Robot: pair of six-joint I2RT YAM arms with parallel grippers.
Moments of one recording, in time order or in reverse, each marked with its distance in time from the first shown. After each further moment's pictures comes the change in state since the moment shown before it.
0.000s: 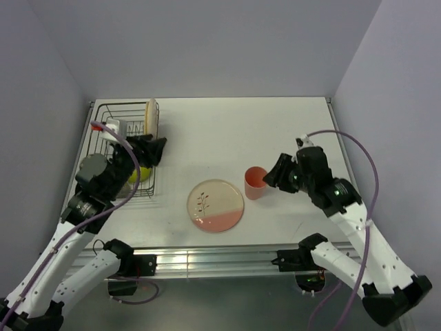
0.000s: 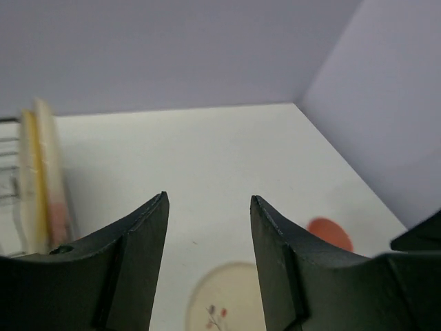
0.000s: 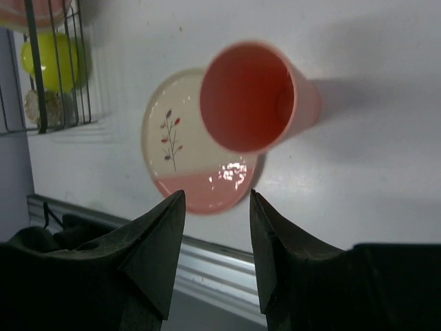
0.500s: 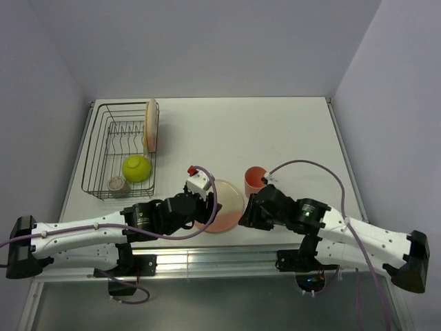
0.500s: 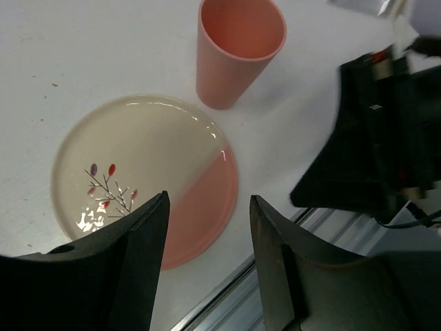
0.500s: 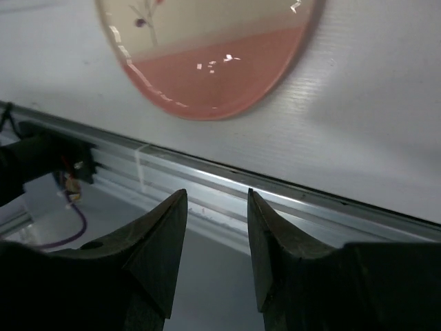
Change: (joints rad) left arm -0.825 0.273 -0.138 -0.101 -0.413 -0.188; right arm 0.594 -0.072 -0.297 0.060 0.150 0.434
